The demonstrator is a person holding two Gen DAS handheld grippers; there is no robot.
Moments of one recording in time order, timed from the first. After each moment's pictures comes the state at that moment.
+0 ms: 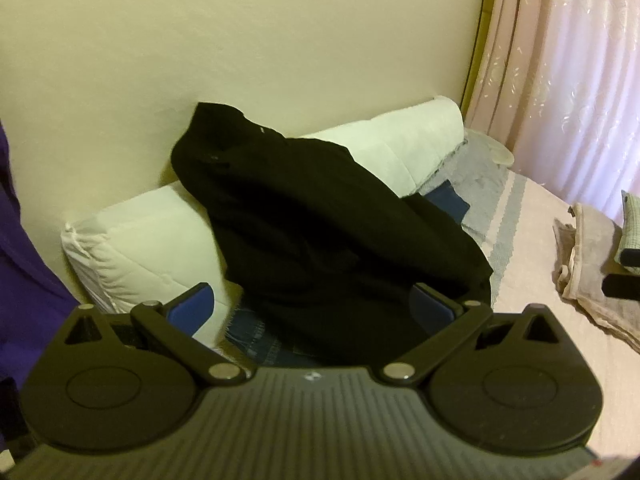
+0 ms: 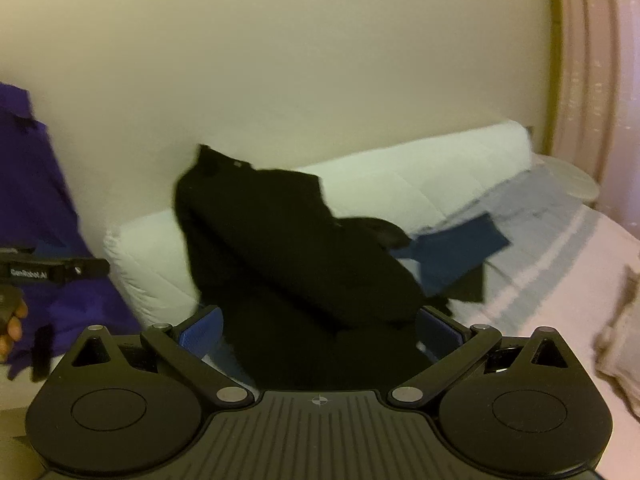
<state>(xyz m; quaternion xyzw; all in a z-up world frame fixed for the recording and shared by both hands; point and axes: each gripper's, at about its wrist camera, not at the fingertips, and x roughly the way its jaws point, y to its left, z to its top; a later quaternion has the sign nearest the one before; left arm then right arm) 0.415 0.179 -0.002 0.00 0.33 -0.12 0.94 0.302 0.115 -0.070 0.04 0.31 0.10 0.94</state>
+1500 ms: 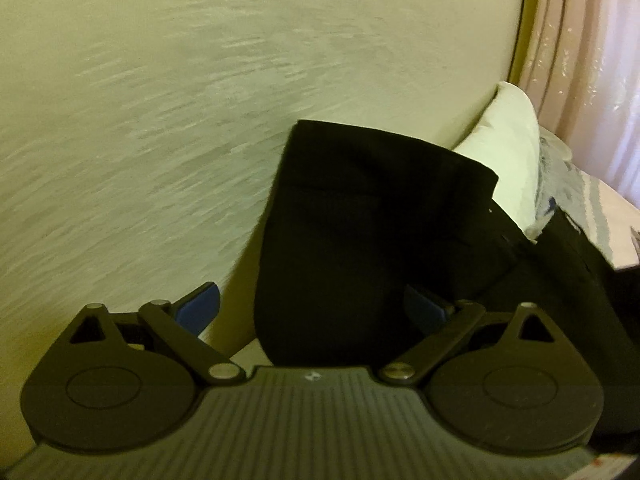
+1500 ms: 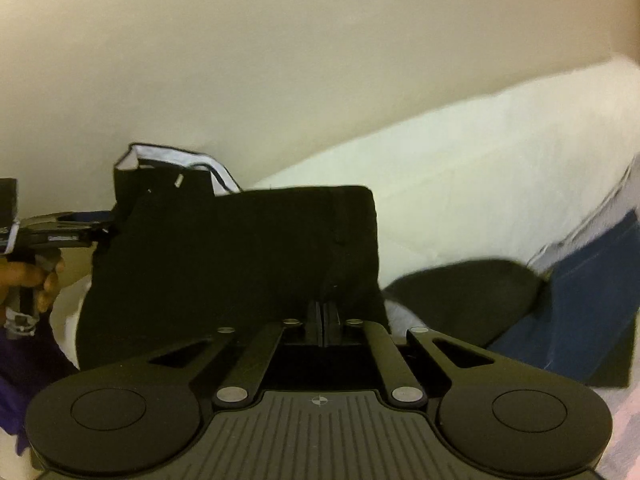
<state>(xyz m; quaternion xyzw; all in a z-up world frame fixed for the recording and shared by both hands) 0.807 0.280 -0.101 0.10 0.35 -0.29 0.89 0.665 0.133 -0.188 0.10 0.39 0.17 0.90</state>
